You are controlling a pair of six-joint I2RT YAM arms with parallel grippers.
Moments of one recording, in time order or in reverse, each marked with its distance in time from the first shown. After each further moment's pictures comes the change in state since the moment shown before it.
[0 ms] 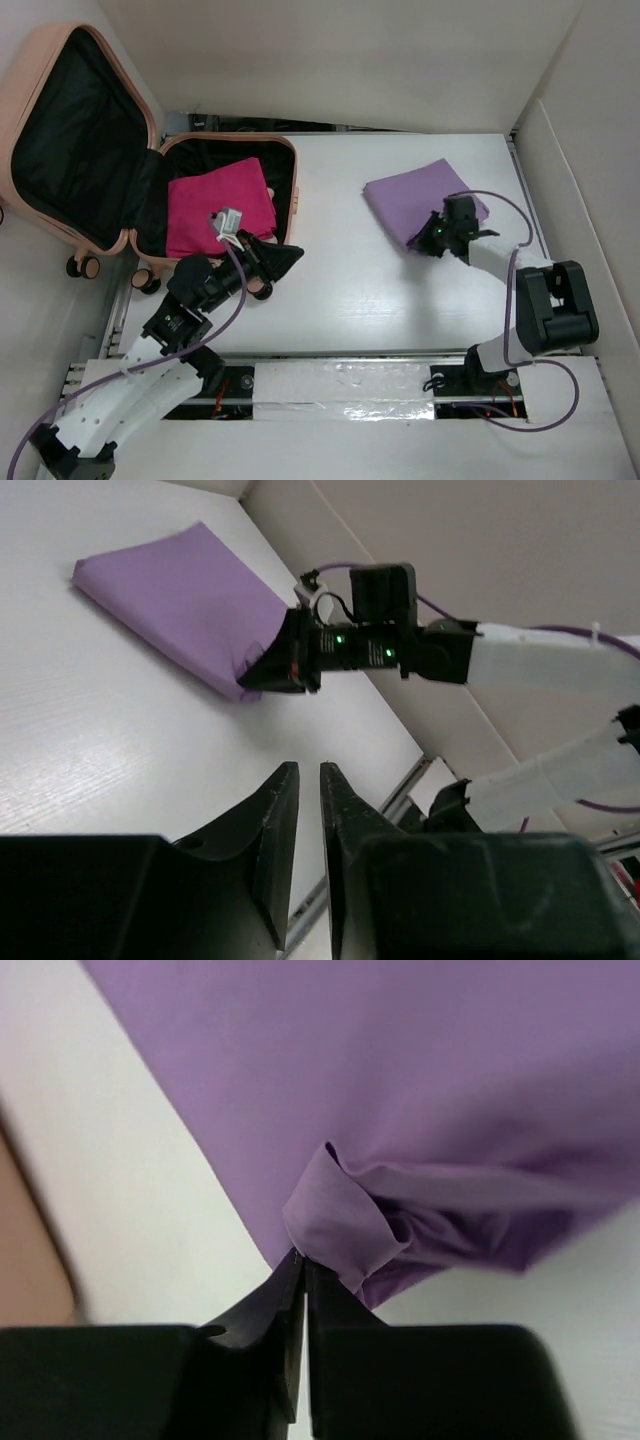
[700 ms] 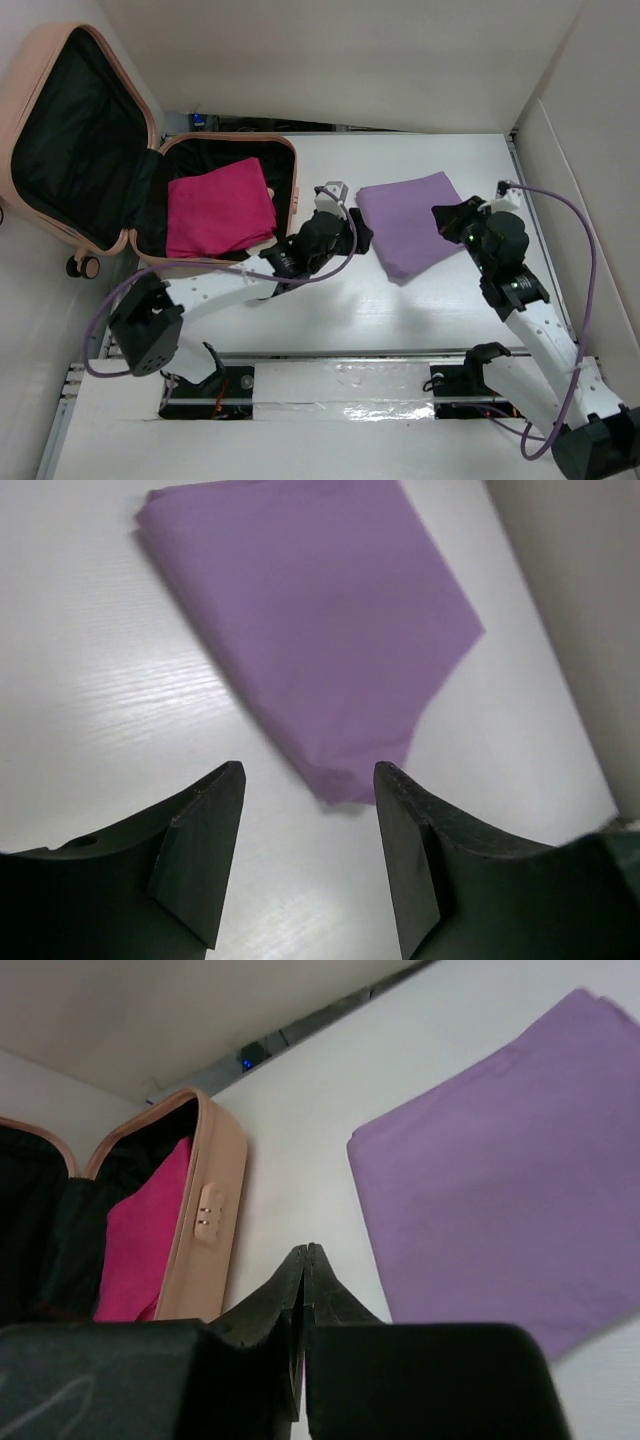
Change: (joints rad) left arm -0.314 0.866 0.375 0.127 -0.501 0.049; right arm 0.161 -0.692 -0.095 0.073 0.255 -0.011
